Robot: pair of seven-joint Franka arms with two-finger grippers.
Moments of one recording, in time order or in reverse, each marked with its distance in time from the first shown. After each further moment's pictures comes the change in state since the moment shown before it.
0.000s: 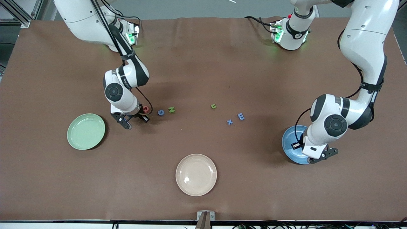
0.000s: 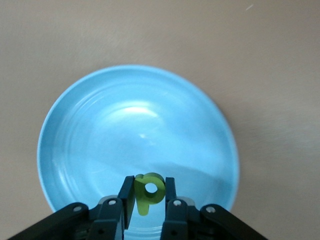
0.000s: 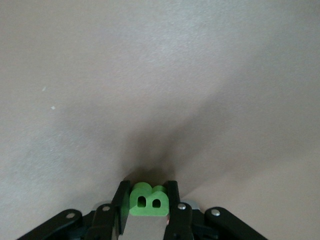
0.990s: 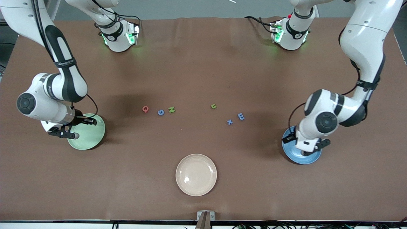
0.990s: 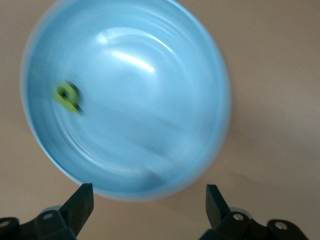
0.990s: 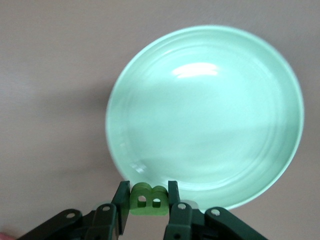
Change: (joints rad) left arm 0.079 -0.024 -0.207 -0.045 0.055 -0.112 -0.238; right arm -0.458 -0.068 -0.032 0.131 0.000 -0.259 -1.059
